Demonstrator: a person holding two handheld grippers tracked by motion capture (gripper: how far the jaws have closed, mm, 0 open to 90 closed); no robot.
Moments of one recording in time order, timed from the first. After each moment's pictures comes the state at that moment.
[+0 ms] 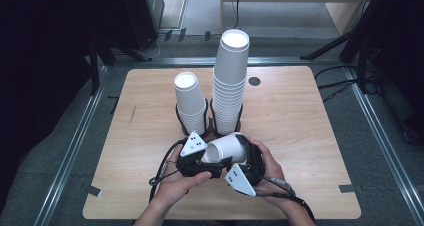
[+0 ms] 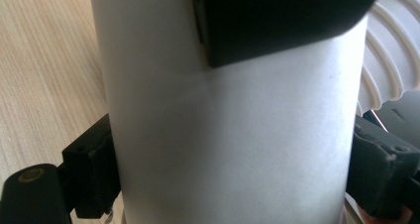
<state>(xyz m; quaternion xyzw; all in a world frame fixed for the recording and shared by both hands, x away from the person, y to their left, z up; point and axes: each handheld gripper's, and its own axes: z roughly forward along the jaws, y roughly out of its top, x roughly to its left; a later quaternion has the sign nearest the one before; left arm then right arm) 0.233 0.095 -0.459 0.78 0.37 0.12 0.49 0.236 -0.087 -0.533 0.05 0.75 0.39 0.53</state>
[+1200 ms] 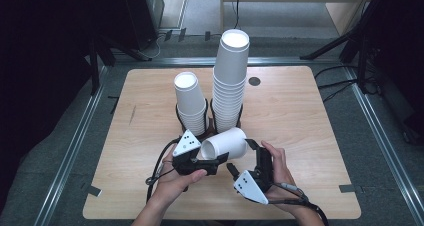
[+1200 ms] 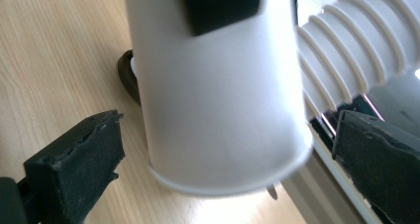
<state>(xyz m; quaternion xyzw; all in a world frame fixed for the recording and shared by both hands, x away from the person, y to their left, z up) 0.237 0.107 -0.465 0.75 0.36 0.13 0.53 0.216 -0.112 -0.519 0.05 0.75 0.41 0.52</state>
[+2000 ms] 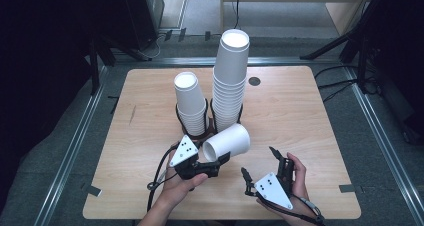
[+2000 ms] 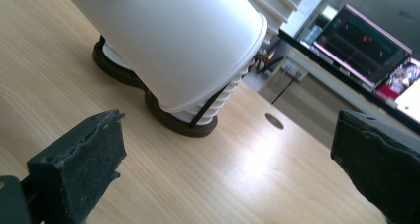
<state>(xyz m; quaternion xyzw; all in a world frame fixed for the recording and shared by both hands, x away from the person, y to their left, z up) 0.232 0.105 -0.486 0.71 0.34 0.16 0.60 0.192 -0.144 -0.520 0.23 0.73 0.44 0.47</state>
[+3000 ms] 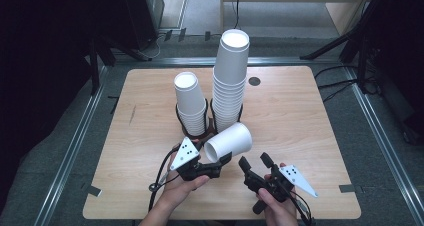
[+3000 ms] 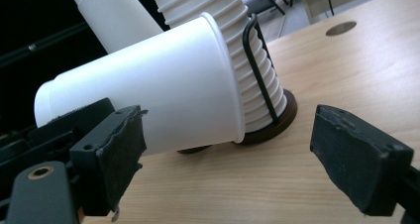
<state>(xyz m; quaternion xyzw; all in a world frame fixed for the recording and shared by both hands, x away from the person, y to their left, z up) 0.232 0.101 -0.492 0.69 0.33 0.17 0.62 0.193 -0.141 -0.514 0.54 0.53 0.64 0.15</state>
